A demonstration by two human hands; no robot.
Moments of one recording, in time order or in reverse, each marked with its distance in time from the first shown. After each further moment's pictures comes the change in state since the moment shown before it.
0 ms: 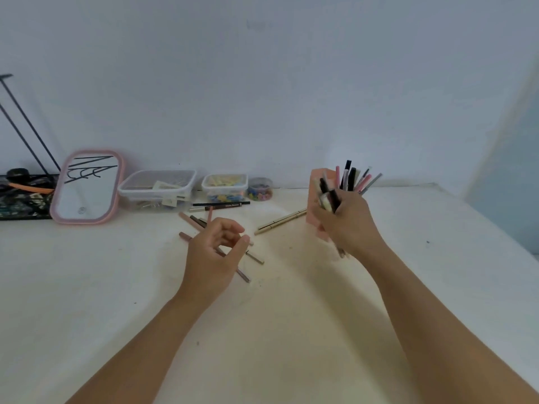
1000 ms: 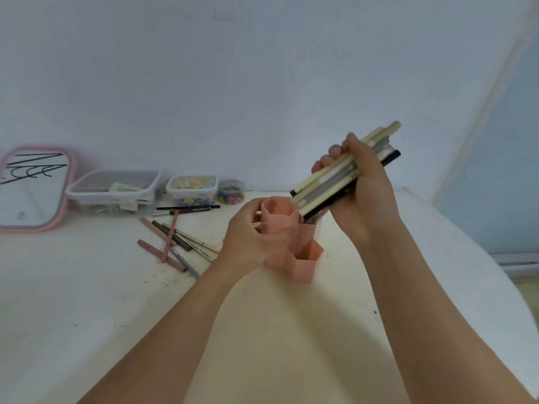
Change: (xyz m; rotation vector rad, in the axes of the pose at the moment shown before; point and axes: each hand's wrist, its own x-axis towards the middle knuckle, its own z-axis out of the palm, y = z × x) left_hand 0.042 0.020 0.107 -0.102 -0.232 -0.083; right_hand 0.015 -0.039 -0.057 1.449 -0.090 0.084
